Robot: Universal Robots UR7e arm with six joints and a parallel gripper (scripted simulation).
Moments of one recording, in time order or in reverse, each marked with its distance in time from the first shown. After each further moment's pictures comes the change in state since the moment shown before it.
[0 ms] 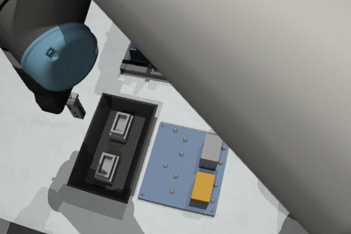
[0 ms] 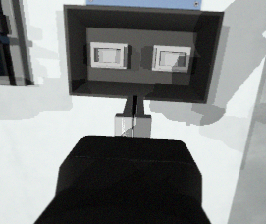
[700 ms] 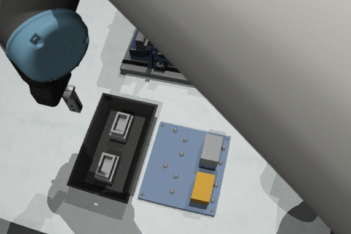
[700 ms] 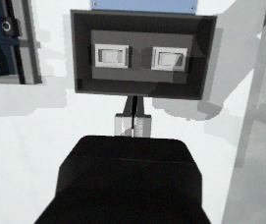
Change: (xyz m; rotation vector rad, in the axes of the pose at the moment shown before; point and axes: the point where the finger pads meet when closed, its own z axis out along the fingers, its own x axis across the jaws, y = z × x) arm -0.001 -0.001 -0.025 -0.002 -0.001 0.002
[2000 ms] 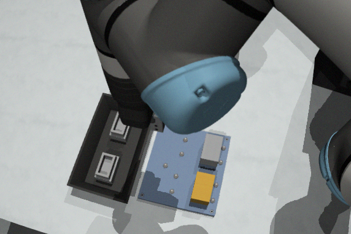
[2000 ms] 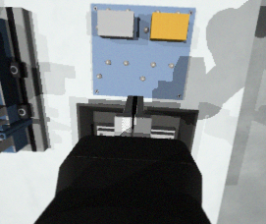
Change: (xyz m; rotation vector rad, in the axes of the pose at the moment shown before) arm 0.003 -0.161 -0.003 -0.001 -0.001 0.000
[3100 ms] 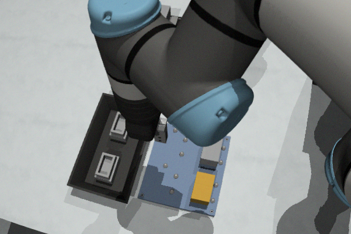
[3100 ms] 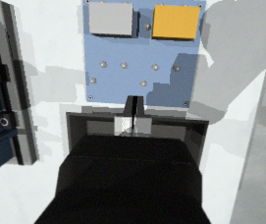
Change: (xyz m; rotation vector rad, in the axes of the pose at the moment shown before) arm 0.000 -0.003 0.048 -0.002 -0.001 0.000
